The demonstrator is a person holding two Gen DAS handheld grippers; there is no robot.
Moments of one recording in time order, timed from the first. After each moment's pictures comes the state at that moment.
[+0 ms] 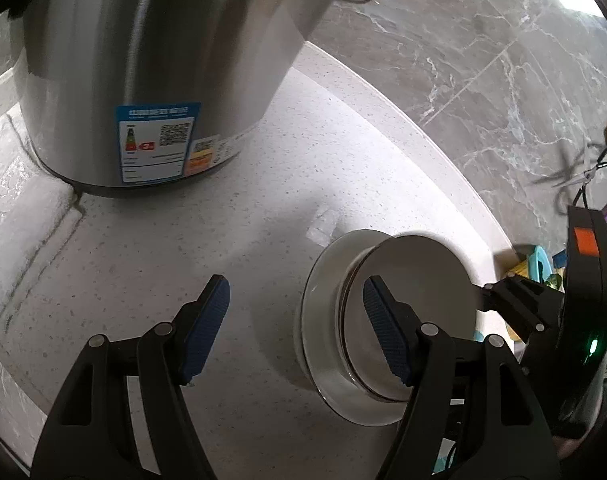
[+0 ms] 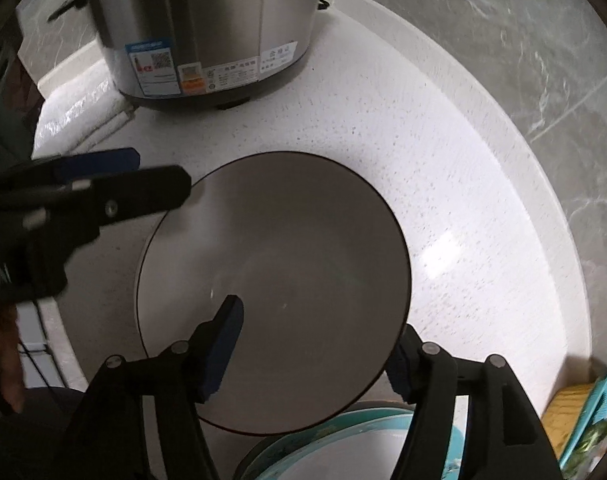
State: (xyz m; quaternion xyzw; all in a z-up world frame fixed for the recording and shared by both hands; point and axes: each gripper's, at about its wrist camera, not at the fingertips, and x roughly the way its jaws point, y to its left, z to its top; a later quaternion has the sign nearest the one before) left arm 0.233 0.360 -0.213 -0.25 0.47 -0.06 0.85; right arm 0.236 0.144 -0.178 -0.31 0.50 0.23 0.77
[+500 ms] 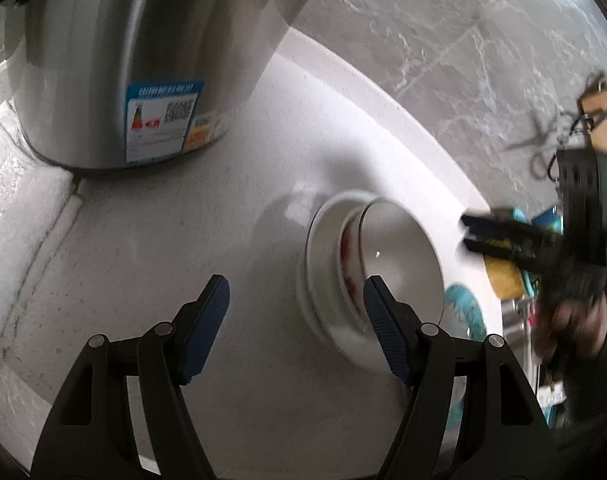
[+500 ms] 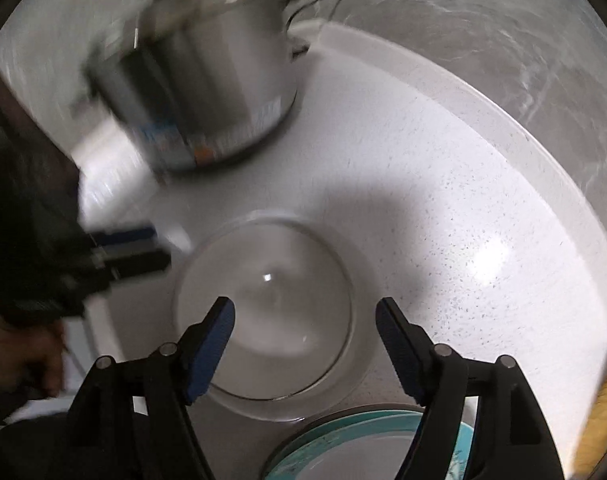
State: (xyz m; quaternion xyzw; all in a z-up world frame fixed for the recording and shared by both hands) left arm 0.211 0.379 -0.218 -0.23 0.49 -0.13 0.83; right arm 0.272 0.062 -0.124 -0.10 0.51 0.31 0.79
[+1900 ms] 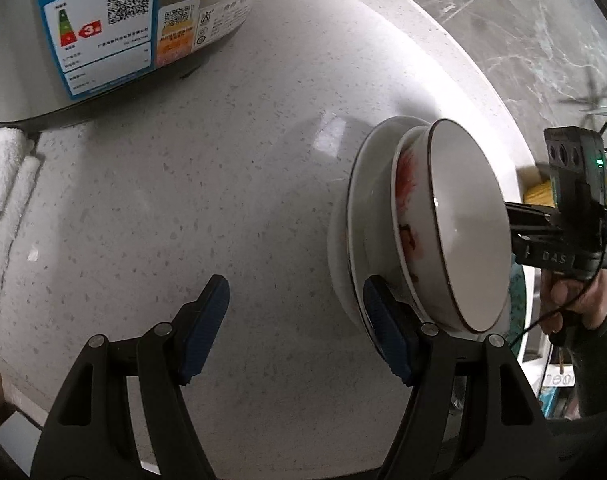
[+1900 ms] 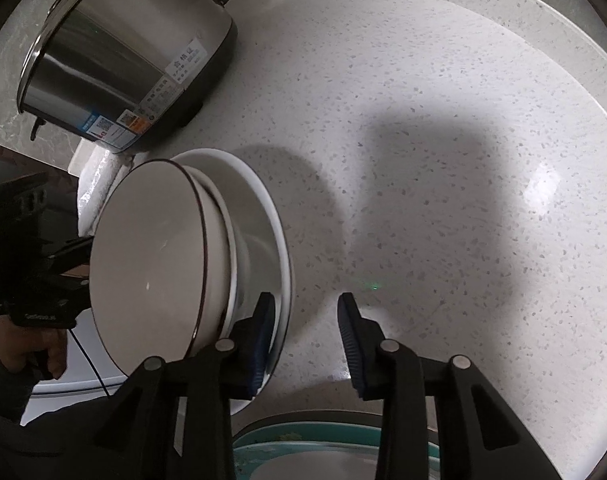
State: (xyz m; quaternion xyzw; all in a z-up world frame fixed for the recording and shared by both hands) left arm 0.252 0.341 -0.271 -0.19 0.61 -0.10 0.76; right arm 0.316 0.027 -0.217 -0.04 0.63 0.33 0.70
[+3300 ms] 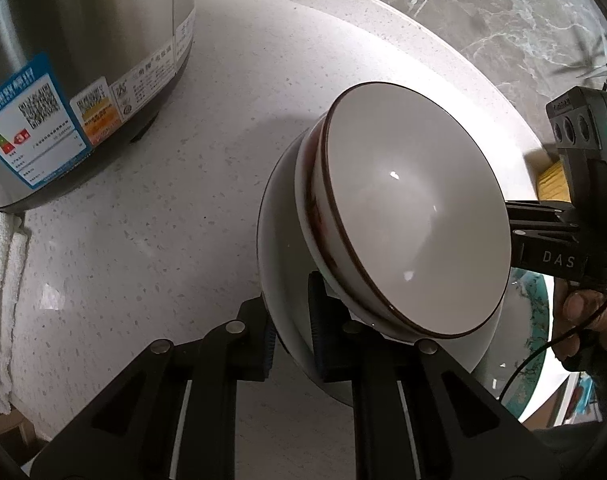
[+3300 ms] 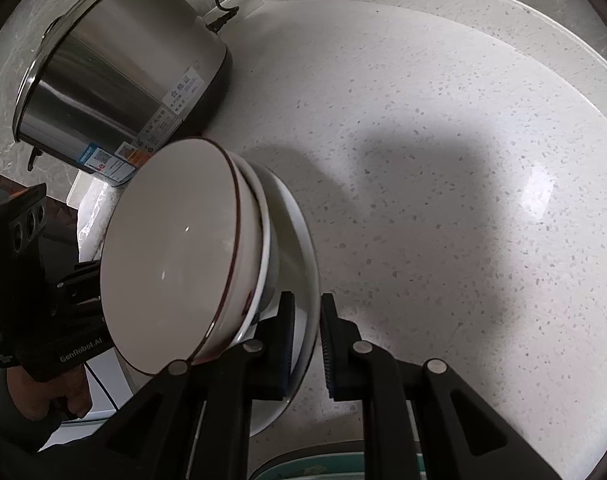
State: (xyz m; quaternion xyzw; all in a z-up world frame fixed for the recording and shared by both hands) left arm 0.283 0.297 -0.258 -0.12 0.58 -0.10 0.80; right arm 0.313 0.043 -0.210 -0.01 0.60 0.31 0.74
